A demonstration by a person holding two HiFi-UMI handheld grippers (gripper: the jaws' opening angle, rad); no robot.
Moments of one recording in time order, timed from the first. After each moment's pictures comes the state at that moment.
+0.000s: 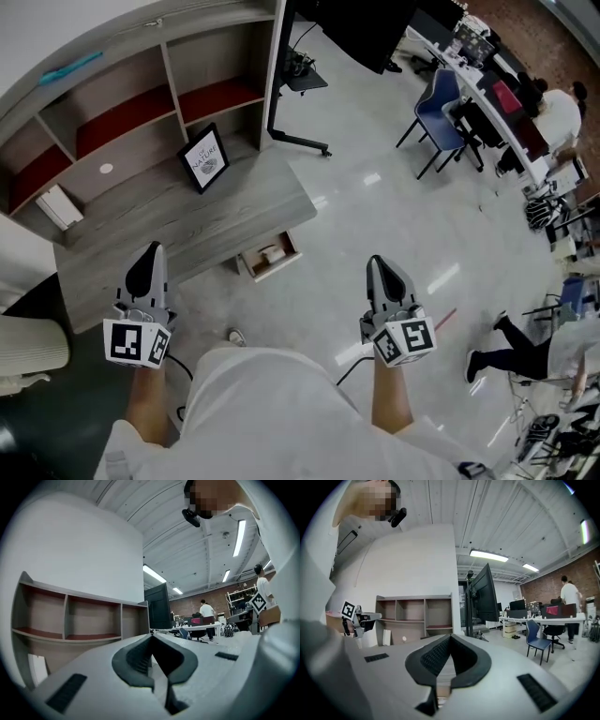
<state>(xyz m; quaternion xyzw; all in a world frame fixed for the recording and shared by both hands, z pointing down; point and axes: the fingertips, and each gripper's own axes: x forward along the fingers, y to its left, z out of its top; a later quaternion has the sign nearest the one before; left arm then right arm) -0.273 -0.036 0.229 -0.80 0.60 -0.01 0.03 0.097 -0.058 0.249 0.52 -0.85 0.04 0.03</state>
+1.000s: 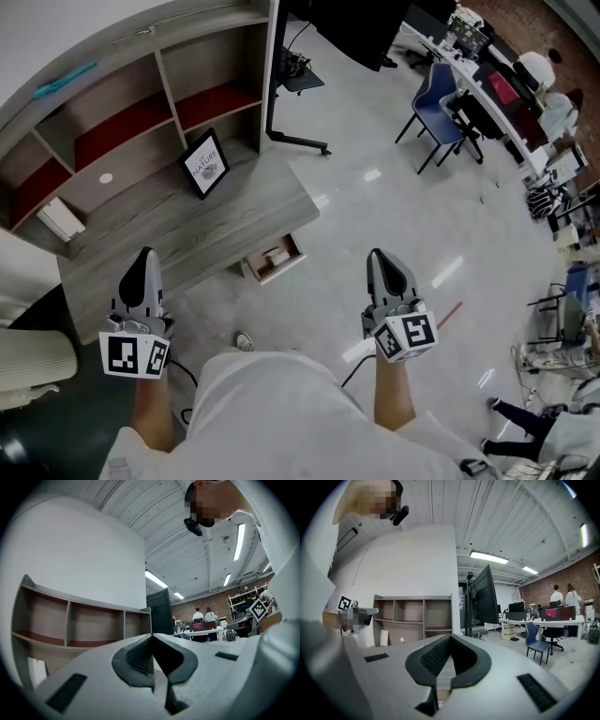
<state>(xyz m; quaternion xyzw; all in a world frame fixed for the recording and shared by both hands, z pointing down) -0.289 -0.037 0.203 -0.80 0.60 0.01 0.04 0.084 -0.071 0.244 0.53 -0.85 0.03 0.03</state>
